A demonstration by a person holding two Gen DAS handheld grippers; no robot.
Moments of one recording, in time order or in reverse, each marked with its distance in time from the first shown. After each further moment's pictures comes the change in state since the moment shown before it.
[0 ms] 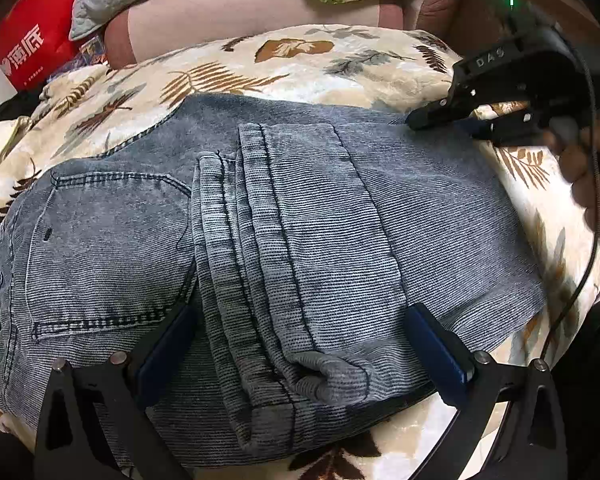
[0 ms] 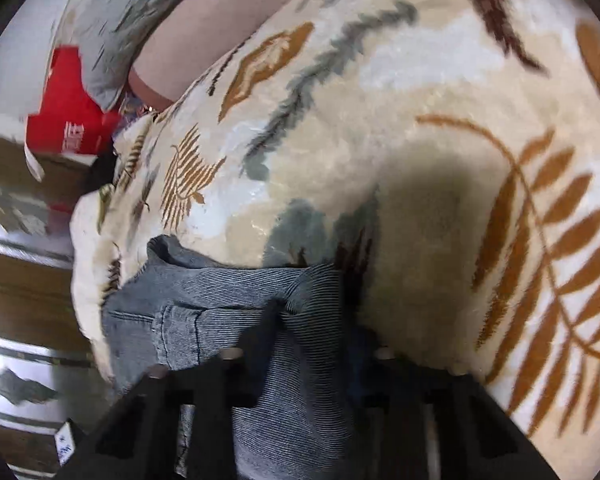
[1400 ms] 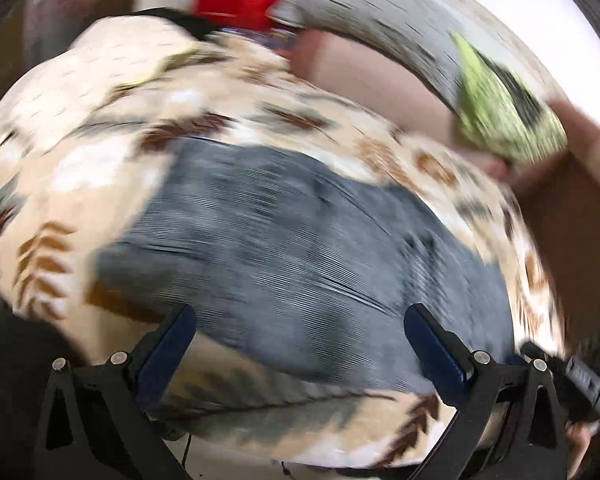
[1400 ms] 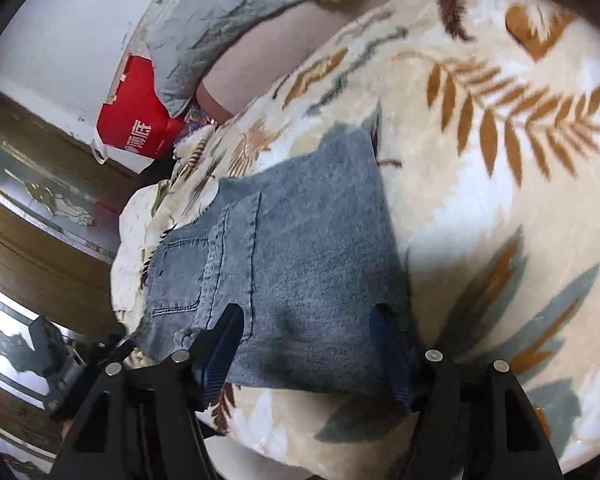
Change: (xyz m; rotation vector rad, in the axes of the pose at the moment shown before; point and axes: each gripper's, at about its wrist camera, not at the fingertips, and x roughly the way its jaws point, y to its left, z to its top) left arm -0.116 0.164 -0.078 -0.602 -0.226 0.037; right arm -0.064 -0.009 -0.143 -0.049 -0.225 0.138
